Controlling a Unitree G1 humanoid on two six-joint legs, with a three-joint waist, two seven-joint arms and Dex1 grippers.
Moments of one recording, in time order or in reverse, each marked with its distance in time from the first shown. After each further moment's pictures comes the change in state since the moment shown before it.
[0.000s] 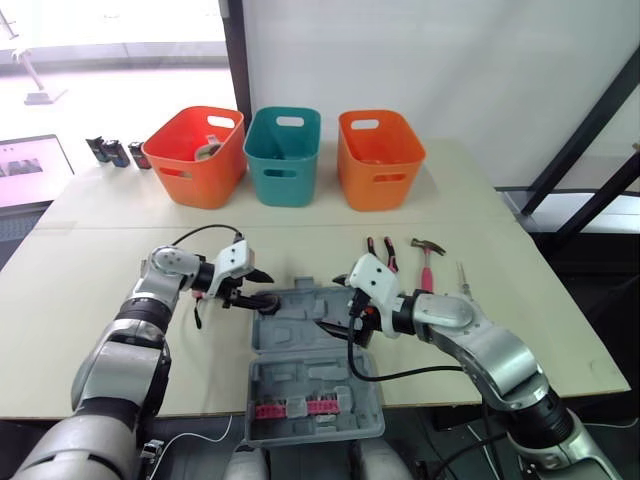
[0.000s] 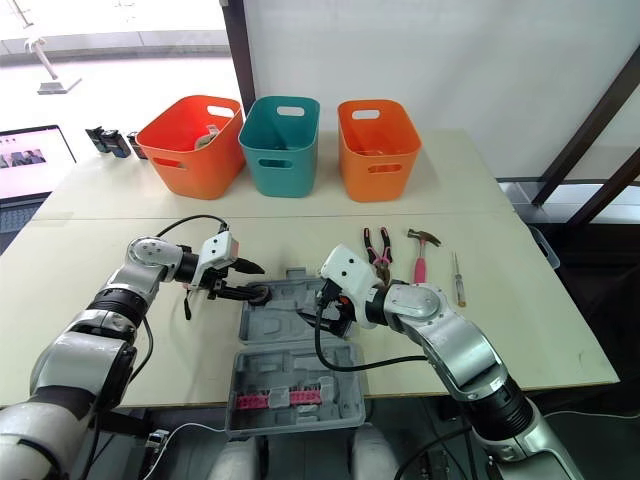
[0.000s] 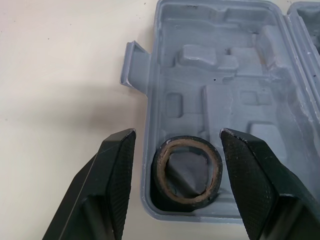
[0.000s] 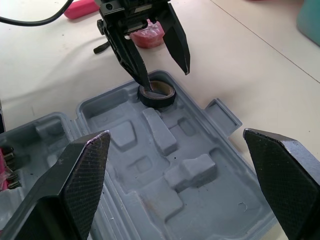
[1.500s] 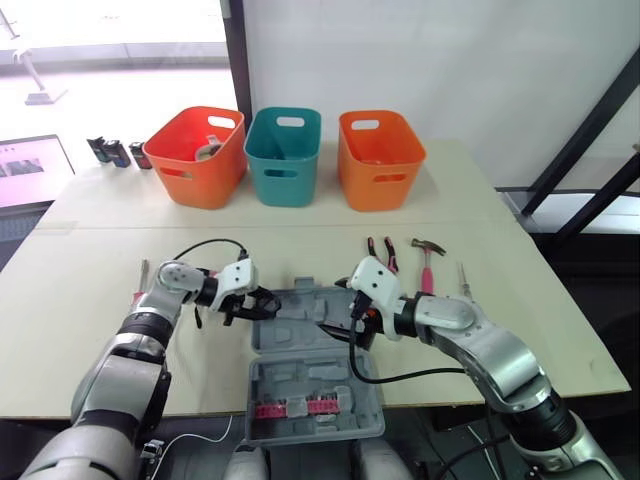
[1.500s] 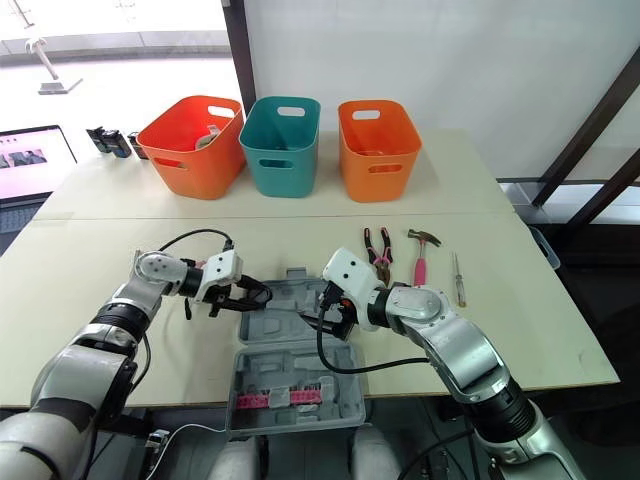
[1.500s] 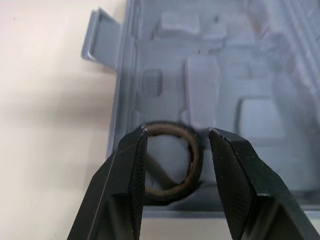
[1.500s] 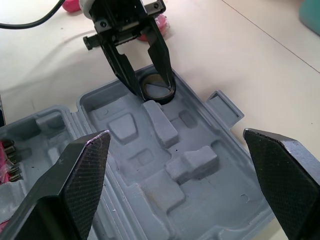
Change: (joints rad) left arm 0.072 -0.007 -0.027 -0.028 0.005 -0.067 0.039; right arm 0.011 -0.011 0.000 -0.003 0.001 0.008 0.000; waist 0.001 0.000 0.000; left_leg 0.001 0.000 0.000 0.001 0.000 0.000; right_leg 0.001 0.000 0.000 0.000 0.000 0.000
